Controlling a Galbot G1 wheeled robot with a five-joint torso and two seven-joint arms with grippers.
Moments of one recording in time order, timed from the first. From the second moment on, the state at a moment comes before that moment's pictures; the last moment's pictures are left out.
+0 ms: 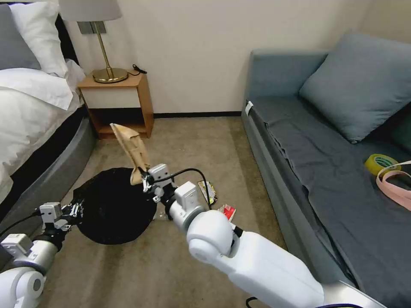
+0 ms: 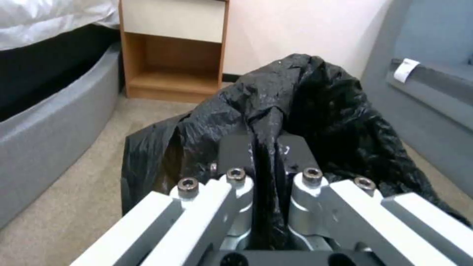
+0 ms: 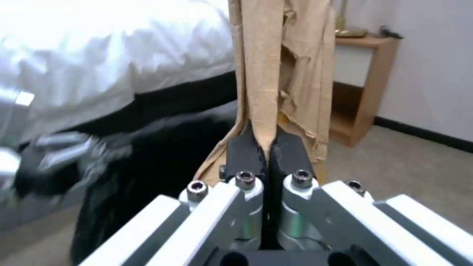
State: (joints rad) left arm 1.53 -1.20 -0.99 -1.91 -0.60 0.16 0.29; right arm -0.65 1.32 -0.55 1.92 0.52 -0.38 0.38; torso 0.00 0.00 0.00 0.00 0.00
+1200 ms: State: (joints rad) left arm 1.52 -1.25 -0.98 -1.92 -0.63 0.17 0.28; right arm -0.71 1.41 -0.68 1.69 0.37 -0.33 0.33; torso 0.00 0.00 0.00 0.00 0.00
